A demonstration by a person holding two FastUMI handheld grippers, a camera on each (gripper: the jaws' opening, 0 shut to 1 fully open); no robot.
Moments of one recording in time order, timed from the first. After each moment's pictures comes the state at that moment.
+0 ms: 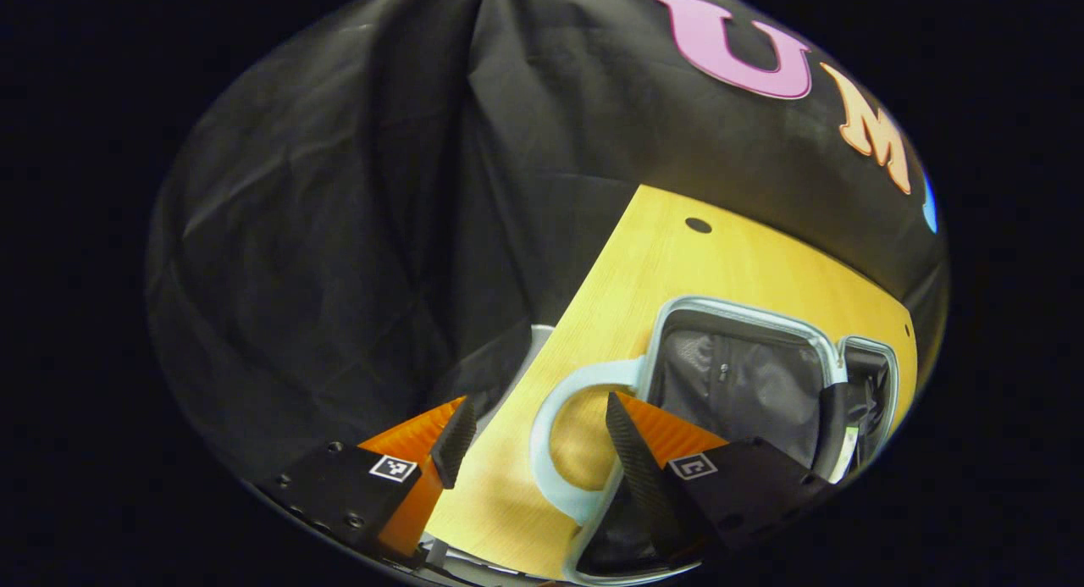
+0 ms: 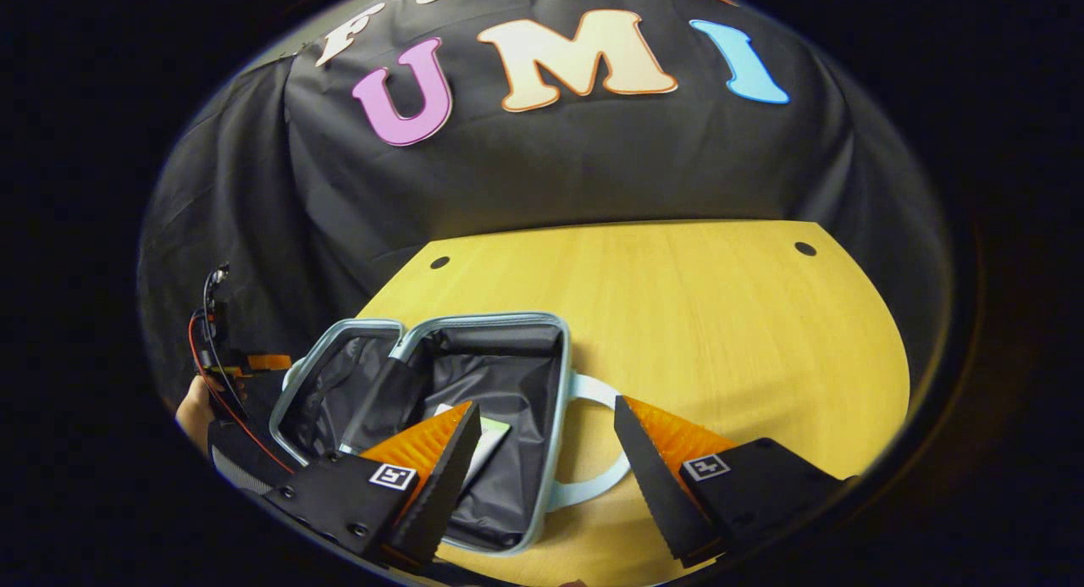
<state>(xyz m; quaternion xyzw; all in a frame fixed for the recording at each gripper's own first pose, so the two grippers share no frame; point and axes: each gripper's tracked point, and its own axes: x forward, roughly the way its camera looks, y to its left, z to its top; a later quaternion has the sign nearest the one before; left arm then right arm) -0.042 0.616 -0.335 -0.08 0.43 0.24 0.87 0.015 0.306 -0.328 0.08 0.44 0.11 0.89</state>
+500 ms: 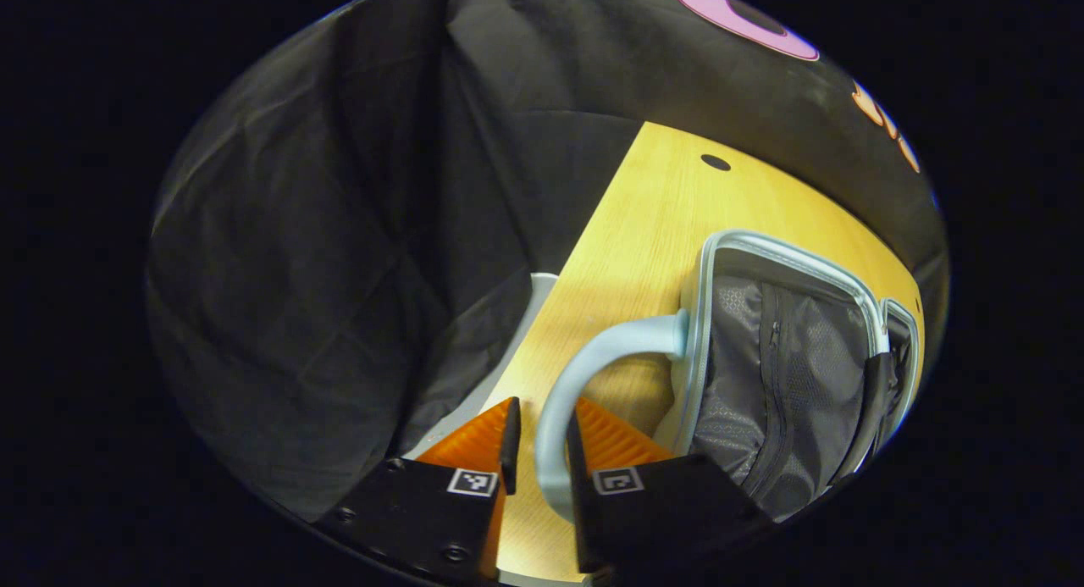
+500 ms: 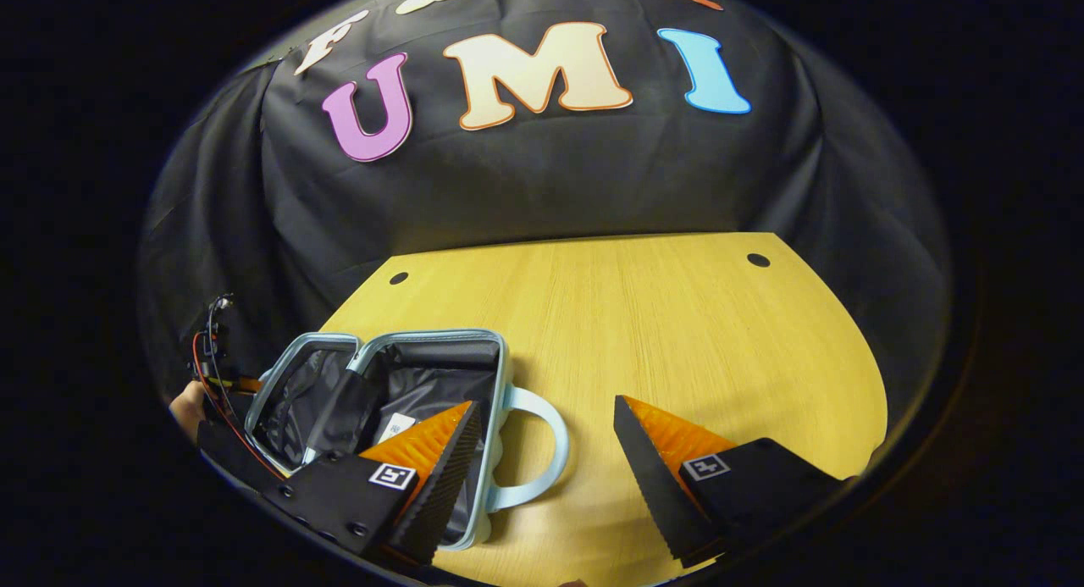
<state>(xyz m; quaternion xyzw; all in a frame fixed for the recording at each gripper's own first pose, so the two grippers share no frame) -0.053 0.643 -0.341 -0.08 0.51 0.21 0.83 0.026 0.253 -0.318 0.06 0.42 0.06 0.90</state>
